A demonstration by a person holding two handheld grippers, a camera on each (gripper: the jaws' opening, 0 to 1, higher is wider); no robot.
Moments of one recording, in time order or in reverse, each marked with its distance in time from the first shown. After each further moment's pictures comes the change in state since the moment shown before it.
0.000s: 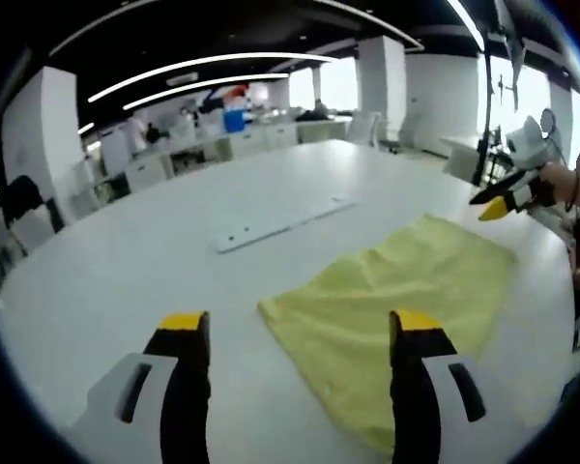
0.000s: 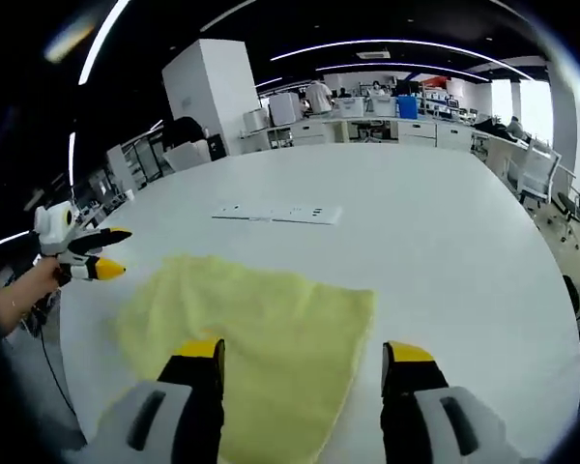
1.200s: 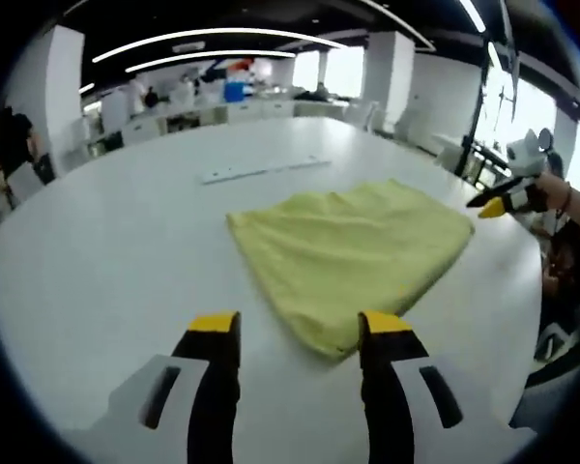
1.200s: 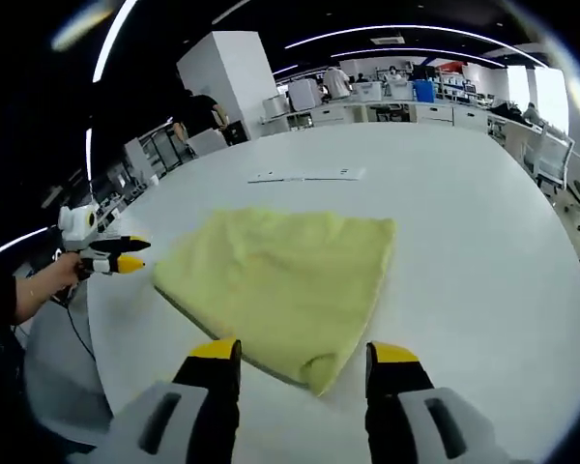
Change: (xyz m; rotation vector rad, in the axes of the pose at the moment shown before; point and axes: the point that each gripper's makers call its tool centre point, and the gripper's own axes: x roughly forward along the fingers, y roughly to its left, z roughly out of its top) left arm -0.056 -0.044 -0.078 -0.134 0.103 -0.058; right arm -0.048 0.027 -0.074 0.008 0.066 0.102
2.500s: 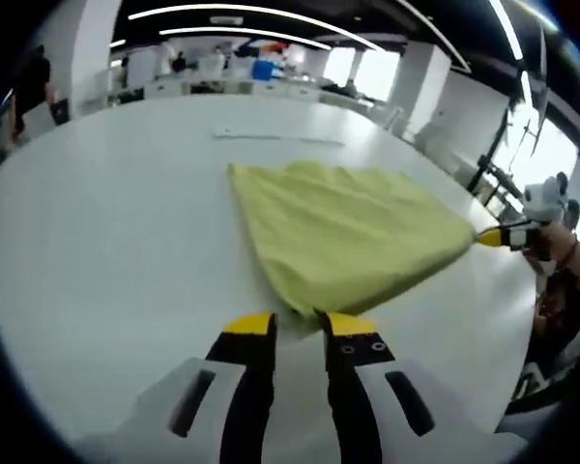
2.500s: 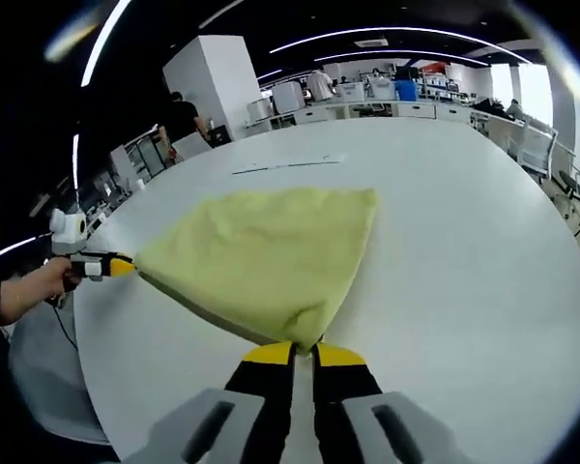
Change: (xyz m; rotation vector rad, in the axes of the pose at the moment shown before) left arm 0.011 -0.017 -0.036 -0.206 0.034 0.009; right arm 0.006 -0.010 -0.035 0.039 -0.028 -0.069
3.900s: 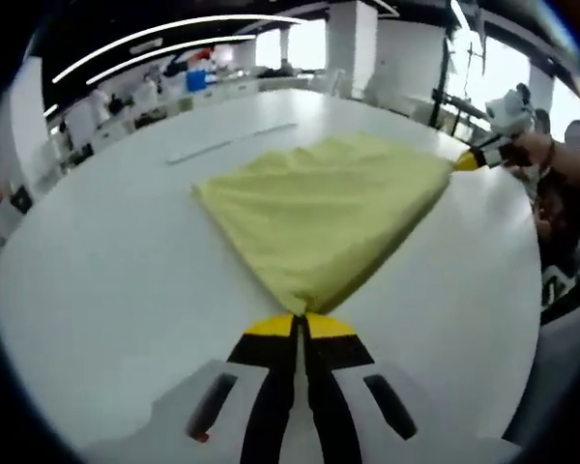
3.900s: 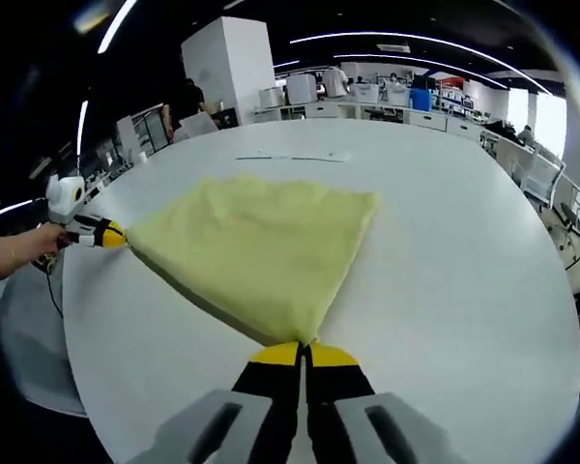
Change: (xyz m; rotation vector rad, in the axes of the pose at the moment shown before) left arm -0.008 0.000 -0.005 0.402 0.068 -0.083; right arm -0.007 -0.009 -0.002 -0.130 0.044 -0.039
